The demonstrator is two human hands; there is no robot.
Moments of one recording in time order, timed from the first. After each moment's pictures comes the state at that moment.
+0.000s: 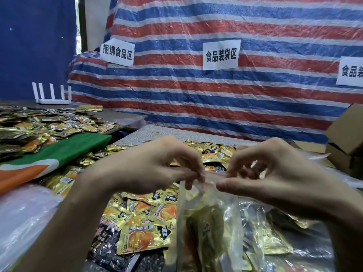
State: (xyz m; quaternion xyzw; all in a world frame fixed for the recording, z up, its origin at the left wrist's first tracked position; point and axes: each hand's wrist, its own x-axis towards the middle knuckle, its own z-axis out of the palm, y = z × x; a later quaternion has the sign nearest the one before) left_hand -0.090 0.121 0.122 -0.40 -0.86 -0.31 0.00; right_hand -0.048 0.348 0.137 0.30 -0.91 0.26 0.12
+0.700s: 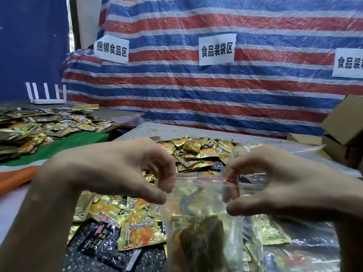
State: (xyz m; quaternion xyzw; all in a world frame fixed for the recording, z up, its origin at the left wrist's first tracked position) left_hand -0.083 0.090 0.128 -0.38 -0.89 -0.24 -0.07; right_hand -0.040 0.347 0.141 0.28 -0.94 0.19 -0.01
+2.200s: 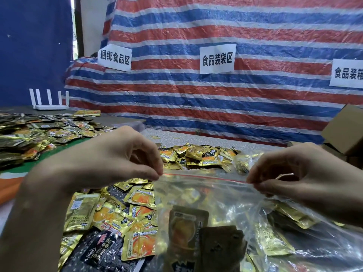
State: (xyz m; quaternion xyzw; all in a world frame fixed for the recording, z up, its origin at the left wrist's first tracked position) left_hand -0.085 0.062 0.133 -0.34 -0.88 -0.33 0.04; right_hand -0.040 0.383 0.141 0.26 -0.92 0.29 0.08
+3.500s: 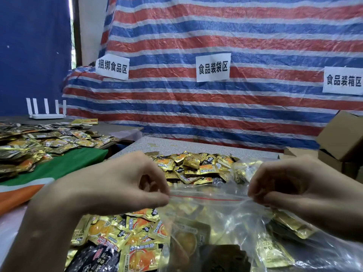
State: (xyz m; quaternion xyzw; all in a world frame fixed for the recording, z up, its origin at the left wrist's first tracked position) left_hand -0.079 0.079 0.129 -0.31 -0.91 -0.27 0.02; right_hand -0.027 0.375 0.147 0.23 -0.92 0.31 0.09
